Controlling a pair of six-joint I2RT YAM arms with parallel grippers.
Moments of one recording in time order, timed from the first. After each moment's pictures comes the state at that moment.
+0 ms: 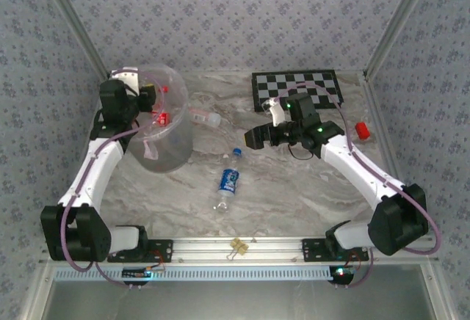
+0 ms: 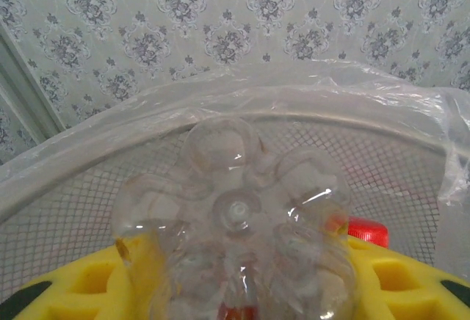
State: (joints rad) left arm -0.06 1.27 1.05 -0.10 0.02 -0.04; right arm 0.46 1.35 1.10 -0.47 -0.54 0.21
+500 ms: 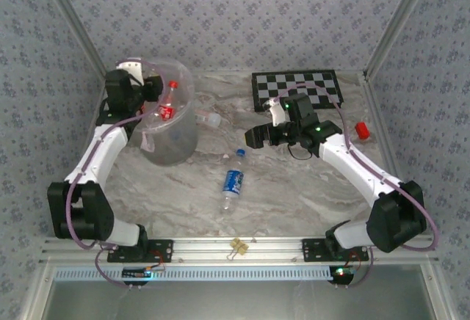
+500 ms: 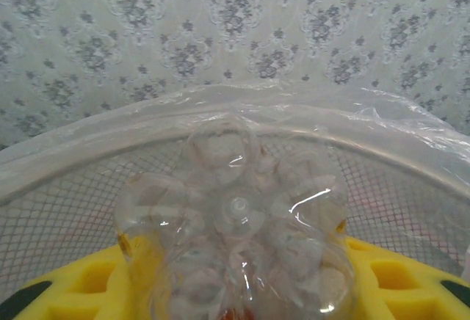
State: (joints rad) left arm -0.08 1.43 1.16 -0.04 0.12 -0.15; right arm 0.47 1.37 1.10 -0.48 -0.48 0.23
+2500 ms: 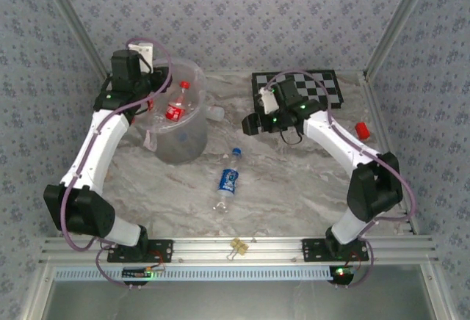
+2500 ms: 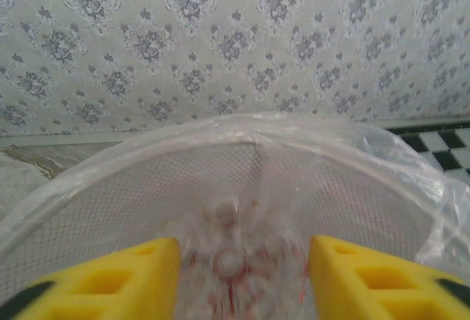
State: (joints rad) left arm -0.18 1.46 1.50 -0.49 0.04 -0.13; right arm 0.49 1.63 1.36 -0.66 -0.35 0.24
